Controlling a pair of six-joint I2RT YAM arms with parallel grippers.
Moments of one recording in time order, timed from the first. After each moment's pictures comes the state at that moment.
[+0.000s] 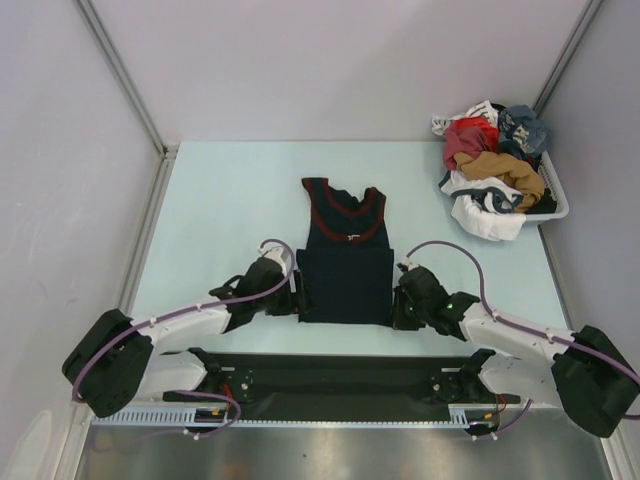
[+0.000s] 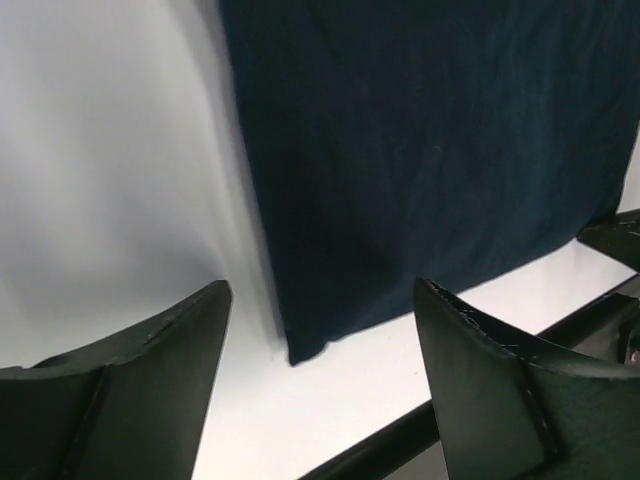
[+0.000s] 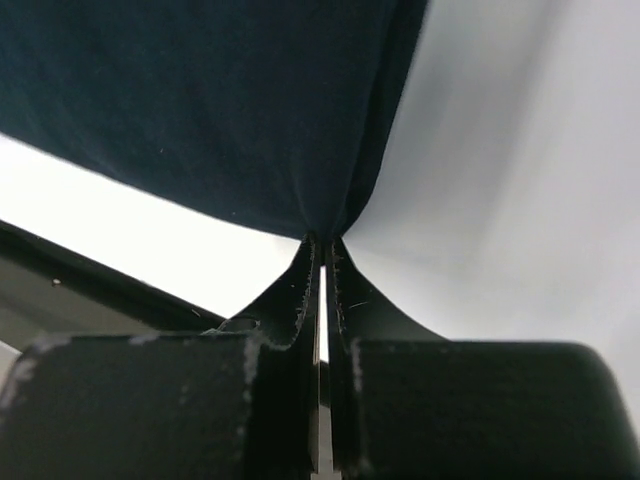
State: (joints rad) left arm -0.70 1.20 0.43 -0.03 0.07 -0.73; right arm 0.74 1.10 0.43 -0.27 -0.04 0.70
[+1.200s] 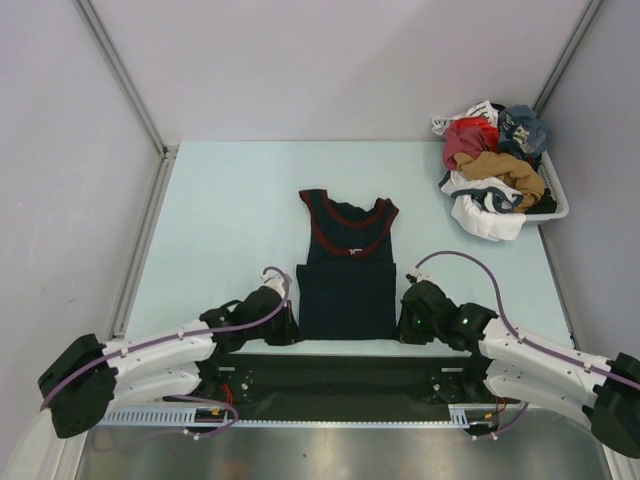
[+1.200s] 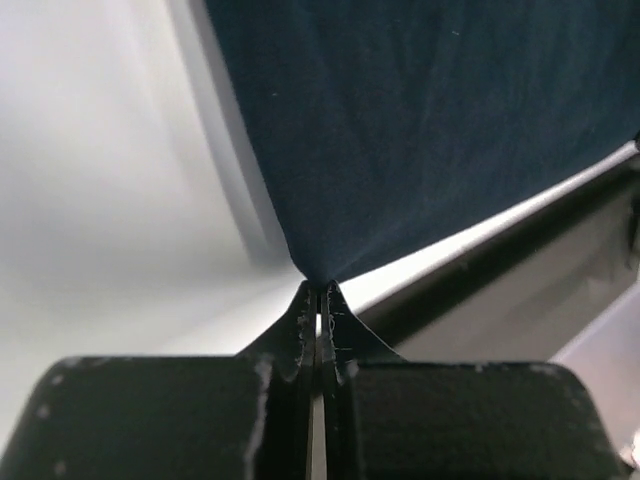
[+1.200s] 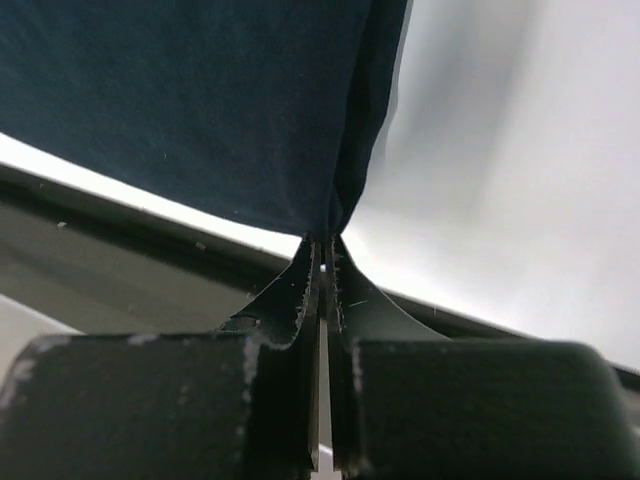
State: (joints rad) left arm -0.90 0.98 0.29 -0.15 0.06 -0.86; right arm 0.87 0.87 0.41 -0.52 0.04 0.87
